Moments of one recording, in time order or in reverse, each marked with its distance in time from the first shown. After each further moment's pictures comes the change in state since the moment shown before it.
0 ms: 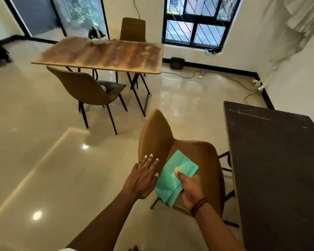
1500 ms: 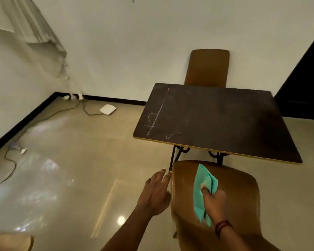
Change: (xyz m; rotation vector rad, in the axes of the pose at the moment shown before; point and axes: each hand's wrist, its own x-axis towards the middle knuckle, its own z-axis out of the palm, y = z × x) left_hand 0.591 -0.015 -0.118 0.193 -0.520 1.391; right_hand 0.340 -0.170 0.185 0.363 1.645 -0.081
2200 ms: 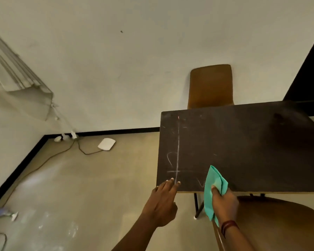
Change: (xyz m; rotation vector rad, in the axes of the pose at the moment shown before) left_hand 0.203 -0.191 -0.126 0.129 -0.134 0.217; right_hand 0.131 -0.151 0.217 0.164 0.270 0.075
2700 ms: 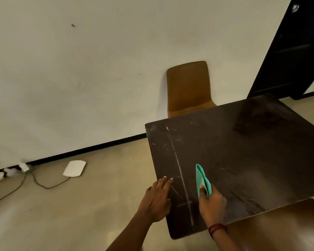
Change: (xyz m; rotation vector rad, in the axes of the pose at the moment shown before) left_hand 0.189 -0.155 -0.041 -0.009 -0.150 0.180; right_hand 0.054 -0.075 0.173 -0.181 0.223 -0.119
